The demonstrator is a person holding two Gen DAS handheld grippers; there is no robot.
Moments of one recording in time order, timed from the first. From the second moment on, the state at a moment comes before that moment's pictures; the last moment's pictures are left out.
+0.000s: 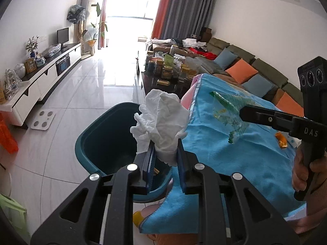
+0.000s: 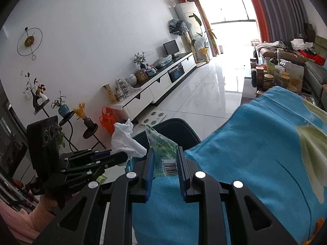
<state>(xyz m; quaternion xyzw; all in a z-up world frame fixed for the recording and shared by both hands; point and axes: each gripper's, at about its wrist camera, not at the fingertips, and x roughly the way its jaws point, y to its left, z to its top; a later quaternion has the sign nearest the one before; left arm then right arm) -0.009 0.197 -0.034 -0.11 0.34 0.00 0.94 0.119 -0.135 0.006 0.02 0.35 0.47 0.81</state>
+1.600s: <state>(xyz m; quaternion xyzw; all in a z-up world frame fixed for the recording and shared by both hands) 0.048 0.218 -0.089 -0.15 0.39 0.05 0.91 0.174 -0.022 -0.036 -0.02 0.44 0.45 0.78</state>
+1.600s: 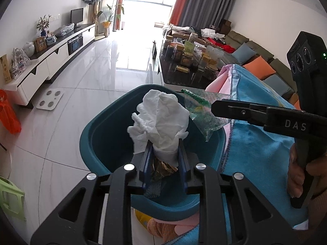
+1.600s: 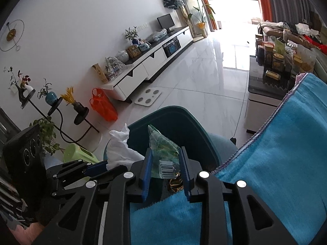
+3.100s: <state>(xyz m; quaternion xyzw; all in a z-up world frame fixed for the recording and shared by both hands) 0.040 0.050 -0.041 -0.06 0.32 -0.17 0.93 0.112 -0.222 0.014 0.06 0.36 0.35 0.86</state>
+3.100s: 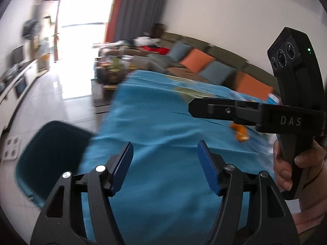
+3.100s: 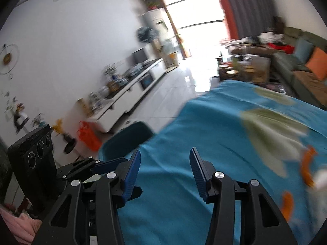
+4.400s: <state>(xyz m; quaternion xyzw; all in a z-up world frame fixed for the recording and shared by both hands) 0.107 -0.140 -0.071 0.06 0.42 -0.30 0.85 0.079 -0.423 -0.032 0.05 0.35 0.03 0.93</state>
